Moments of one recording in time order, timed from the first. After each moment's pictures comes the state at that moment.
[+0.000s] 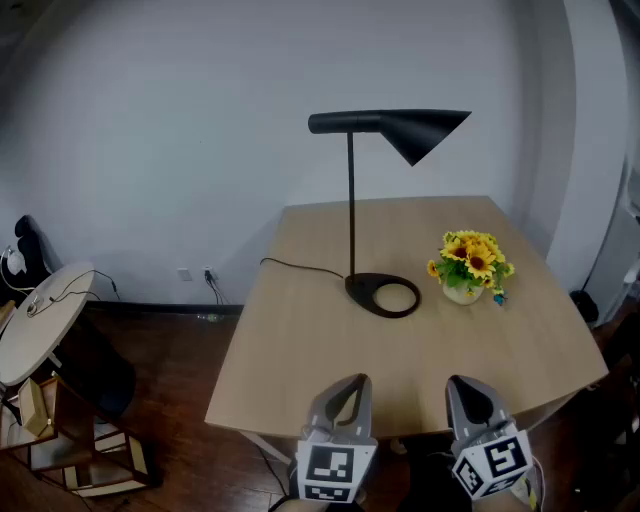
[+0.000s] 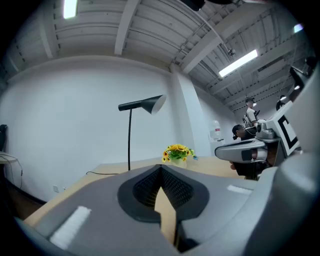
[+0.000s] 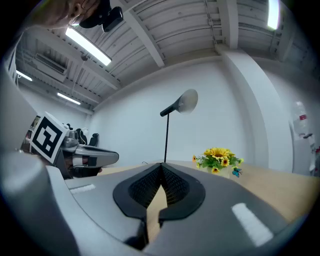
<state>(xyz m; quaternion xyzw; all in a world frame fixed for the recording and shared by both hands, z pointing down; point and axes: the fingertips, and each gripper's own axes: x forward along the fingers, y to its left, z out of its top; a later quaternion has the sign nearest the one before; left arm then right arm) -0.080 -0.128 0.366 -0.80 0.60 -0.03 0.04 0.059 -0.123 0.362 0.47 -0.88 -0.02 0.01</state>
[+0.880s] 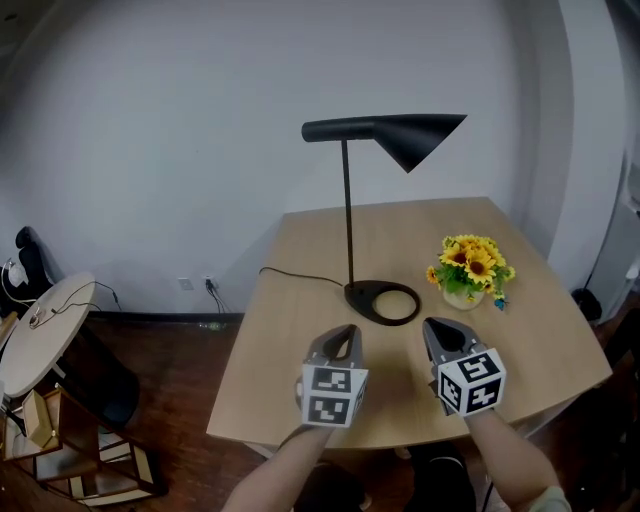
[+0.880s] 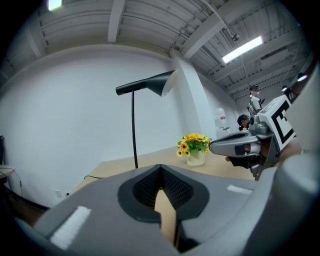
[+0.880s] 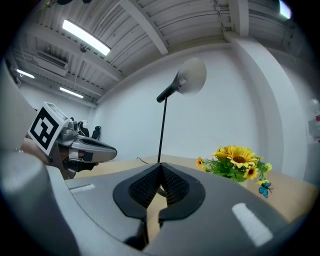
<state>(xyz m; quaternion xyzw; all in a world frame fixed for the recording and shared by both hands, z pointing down) -0.113 -0.256 0.376 -0.79 0.61 -0.11 0.02 0.023 -0.271 0.376 0.45 -0.89 -0.01 0.05</state>
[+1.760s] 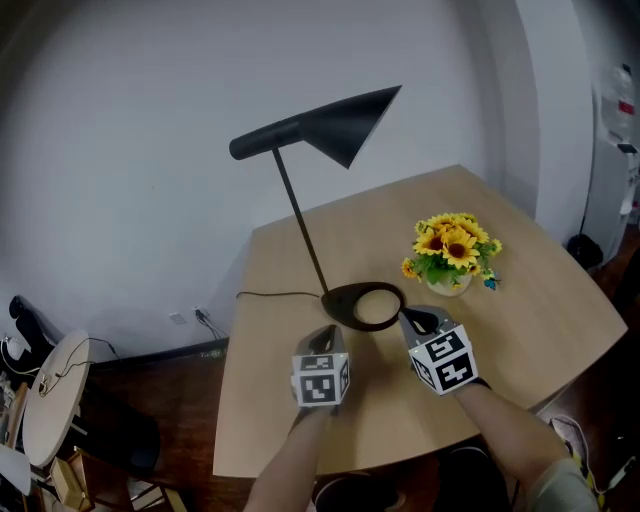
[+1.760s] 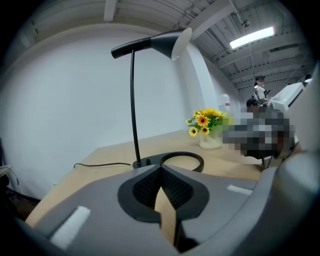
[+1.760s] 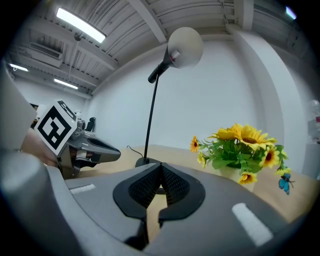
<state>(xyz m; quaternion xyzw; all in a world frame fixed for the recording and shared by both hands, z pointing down) -0.128 -0.351 0.450 -0.78 0.60 -0.17 -0.04 0.017 -0.341 0.425 0.47 -0.87 0.00 0.10</state>
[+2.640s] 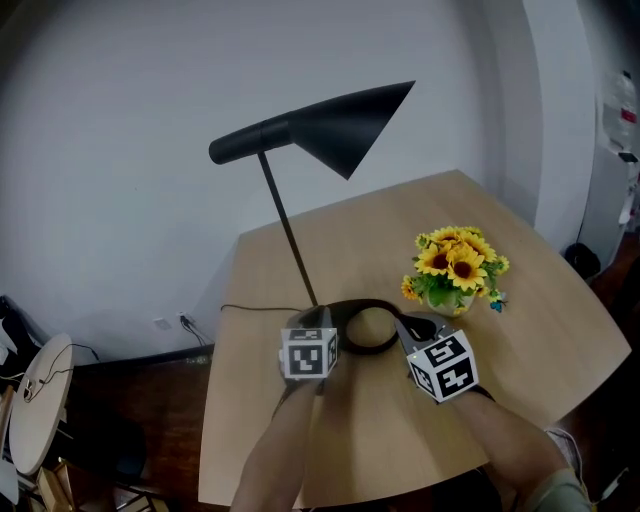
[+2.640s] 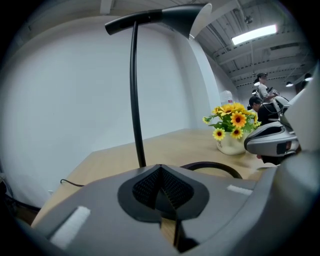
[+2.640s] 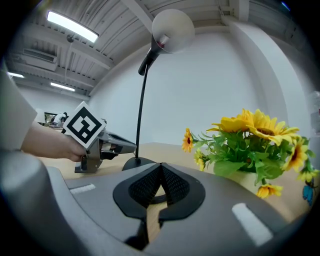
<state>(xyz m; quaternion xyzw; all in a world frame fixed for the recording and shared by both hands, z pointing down) -0.134 -0.455 0.445 -0.78 0.59 -0.19 -0.04 0.018 -0.389 0.434 0.47 -0.88 0.03 0.11</state>
